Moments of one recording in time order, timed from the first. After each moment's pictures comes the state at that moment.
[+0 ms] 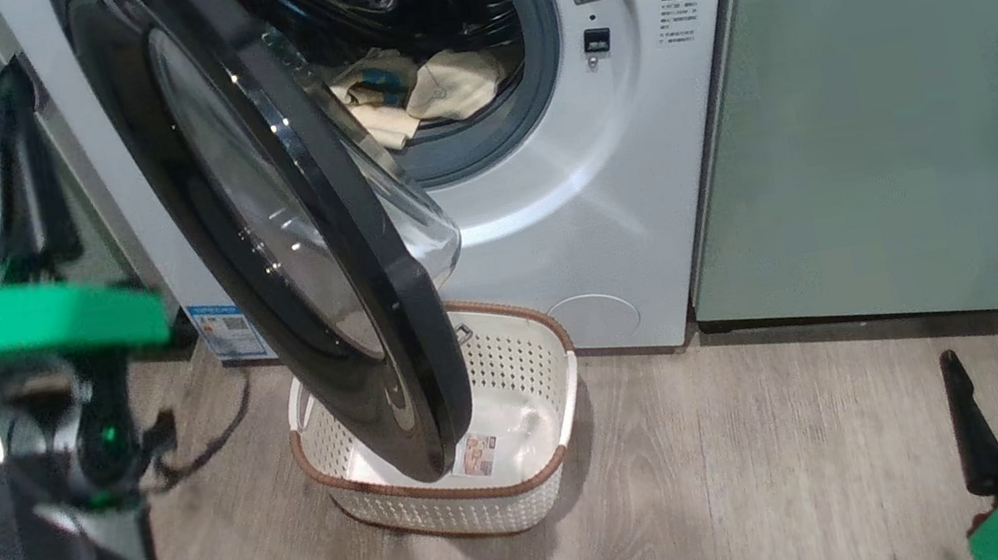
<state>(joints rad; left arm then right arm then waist) -0.38 0.10 0.23 -0.03 -0.36 -0.07 -0.08 0.00 -0.11 0.08 0.28 0.30 0.13 -0.25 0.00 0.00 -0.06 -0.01</state>
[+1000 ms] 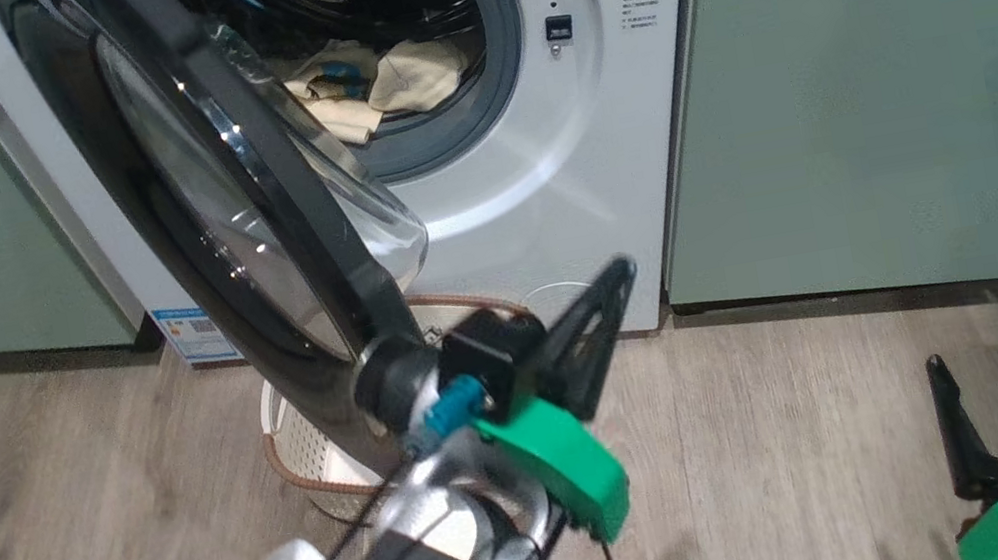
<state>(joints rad) -0.35 0.04 -0.52 -0.04 -0.27 0.03 0.05 0.00 -0.11 0.10 0.28 0.30 0.13 -0.25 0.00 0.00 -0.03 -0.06</state>
